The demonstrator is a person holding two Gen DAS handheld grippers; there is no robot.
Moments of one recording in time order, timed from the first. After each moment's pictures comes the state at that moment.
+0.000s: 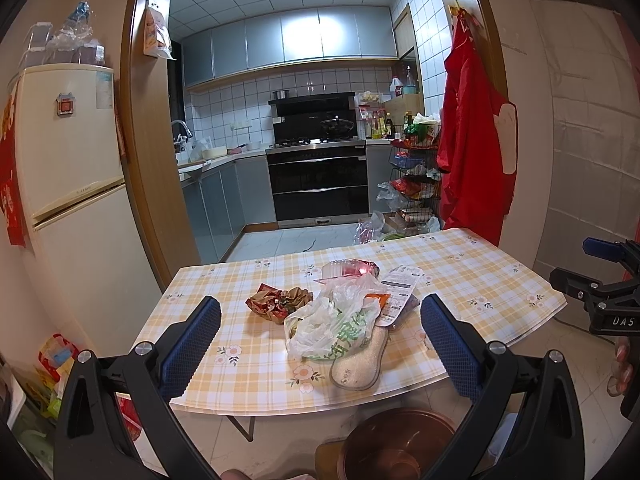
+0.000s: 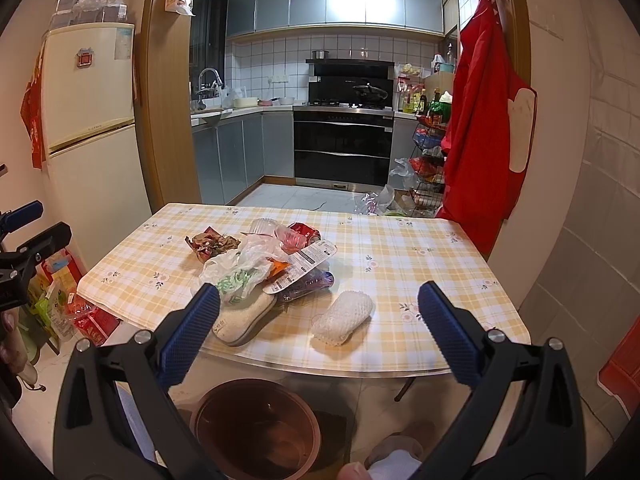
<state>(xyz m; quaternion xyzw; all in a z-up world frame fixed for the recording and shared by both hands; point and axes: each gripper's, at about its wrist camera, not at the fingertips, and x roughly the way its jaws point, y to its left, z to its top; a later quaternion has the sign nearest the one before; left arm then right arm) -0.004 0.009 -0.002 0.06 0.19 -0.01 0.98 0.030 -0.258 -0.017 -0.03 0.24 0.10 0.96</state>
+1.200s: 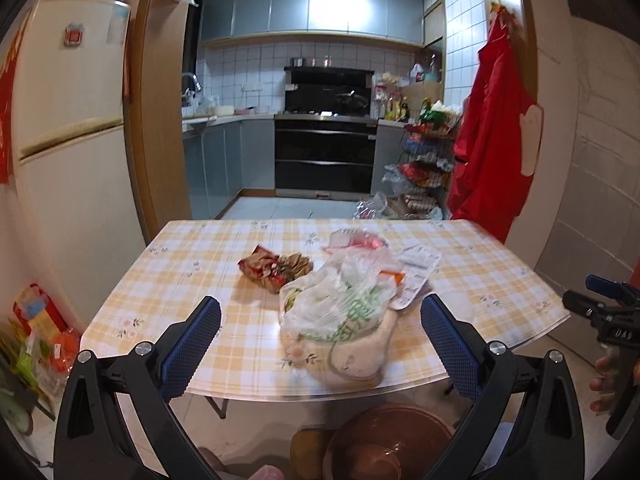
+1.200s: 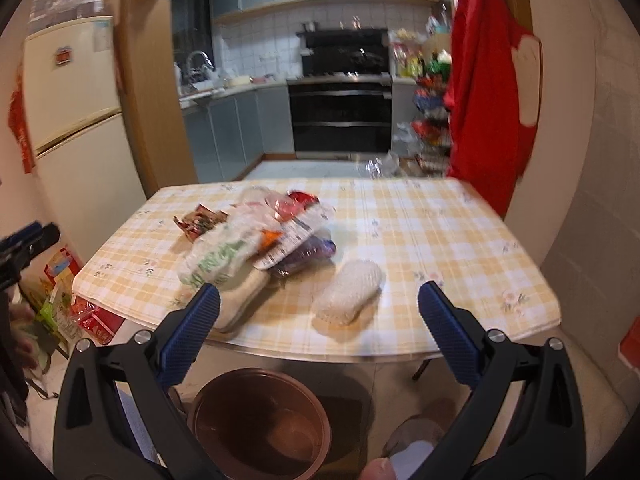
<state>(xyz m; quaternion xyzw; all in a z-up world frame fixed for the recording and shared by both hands) 0.047 0.045 -0.061 -0.01 0.23 0.00 0.97 0.085 -0.271 -0.091 0.02 0.30 0.10 0.95</state>
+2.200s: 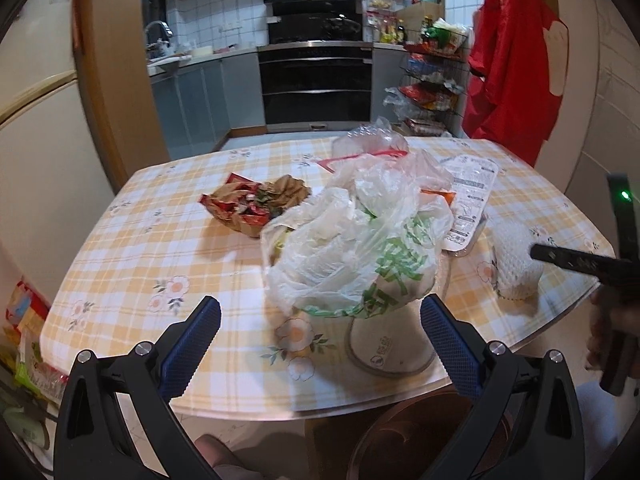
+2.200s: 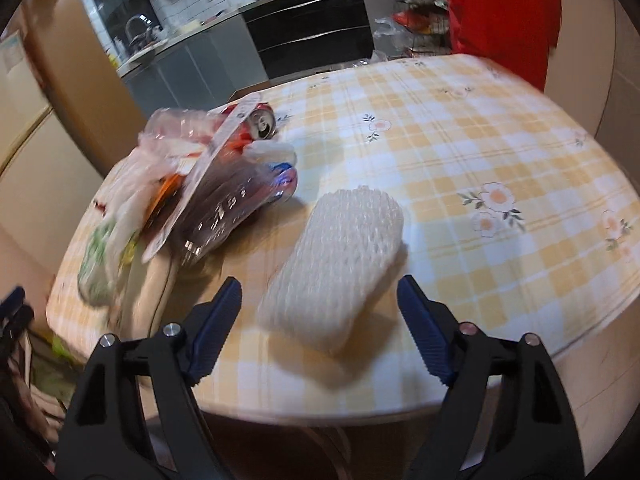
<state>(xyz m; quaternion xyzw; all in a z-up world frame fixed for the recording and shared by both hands) 0.182 0.039 -0.181 0.03 0.35 -0.02 0.93 0.270 -0.279 -0.251 0.11 0.44 0.08 0.89</state>
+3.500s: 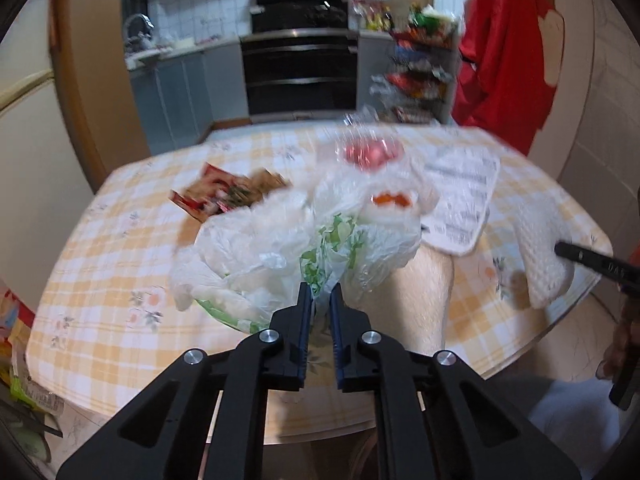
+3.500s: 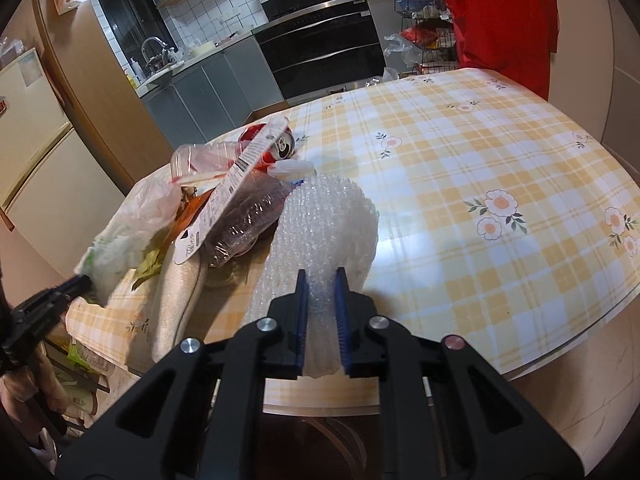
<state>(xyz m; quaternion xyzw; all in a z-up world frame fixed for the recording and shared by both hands) 0.208 0.035 -0.186 0.02 0.36 -0.04 0.93 0.242 -0.286 -0.234 0.14 0.40 0.11 0.90</state>
